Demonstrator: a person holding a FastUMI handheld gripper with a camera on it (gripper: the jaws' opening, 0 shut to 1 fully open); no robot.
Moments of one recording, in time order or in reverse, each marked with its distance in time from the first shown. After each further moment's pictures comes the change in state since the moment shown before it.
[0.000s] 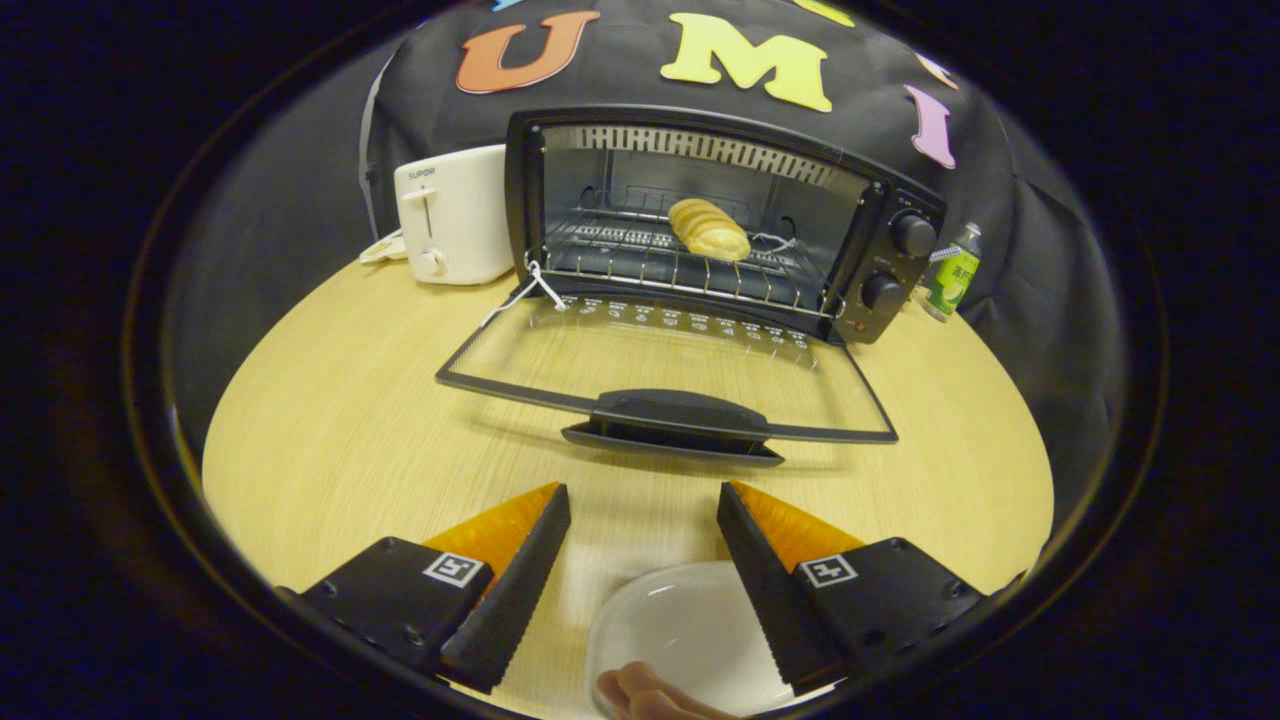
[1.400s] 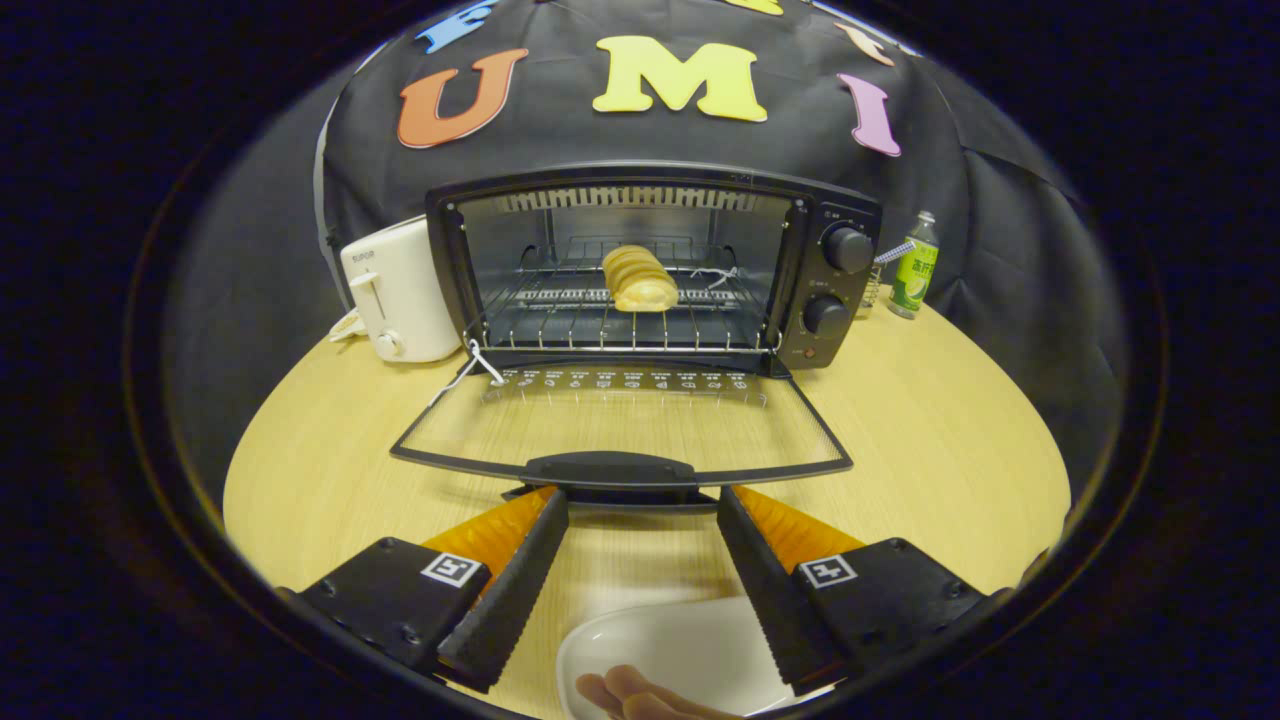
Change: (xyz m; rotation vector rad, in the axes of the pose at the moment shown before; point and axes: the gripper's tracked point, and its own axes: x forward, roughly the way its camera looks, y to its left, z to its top) arm -0.007 -0.034 0.036 0.153 -0.121 -0.022
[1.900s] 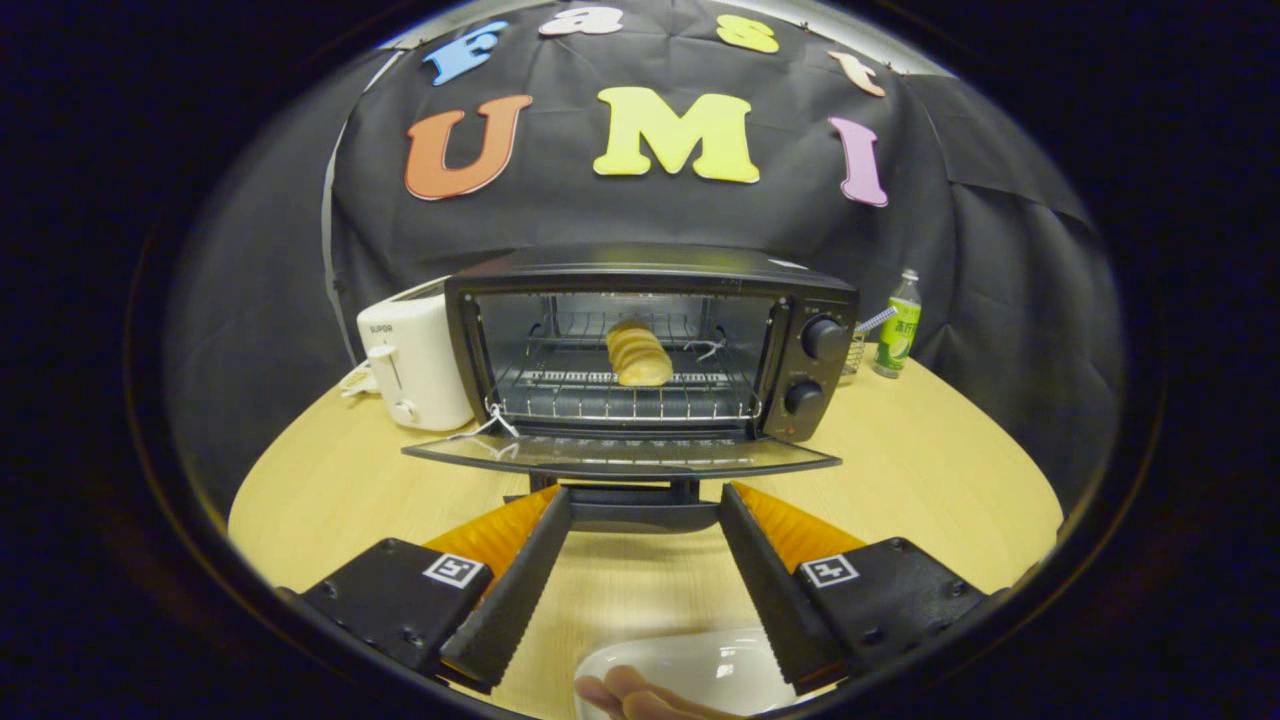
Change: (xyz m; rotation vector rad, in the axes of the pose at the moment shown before) arm -0.019 0.003 0.055 -0.003 -0.181 -0.011
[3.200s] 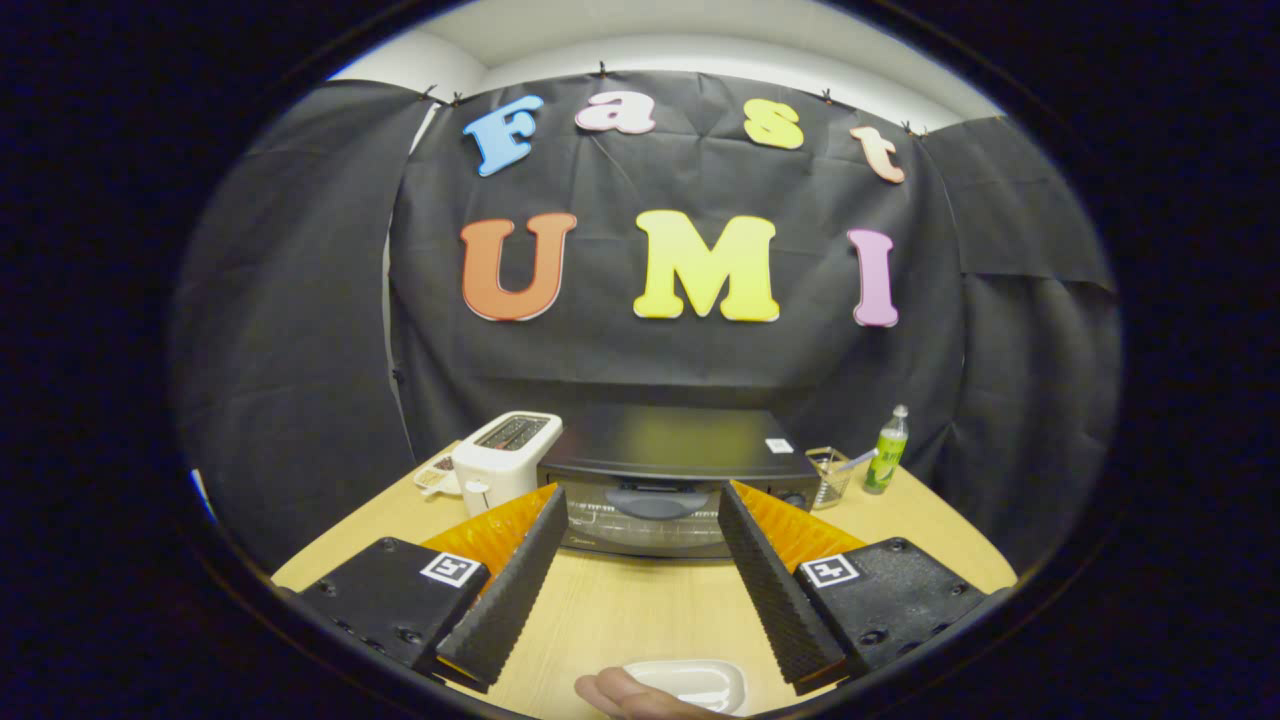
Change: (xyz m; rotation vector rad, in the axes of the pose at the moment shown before) arm -0.164 0.004 0.171 -0.060 -0.312 0.104
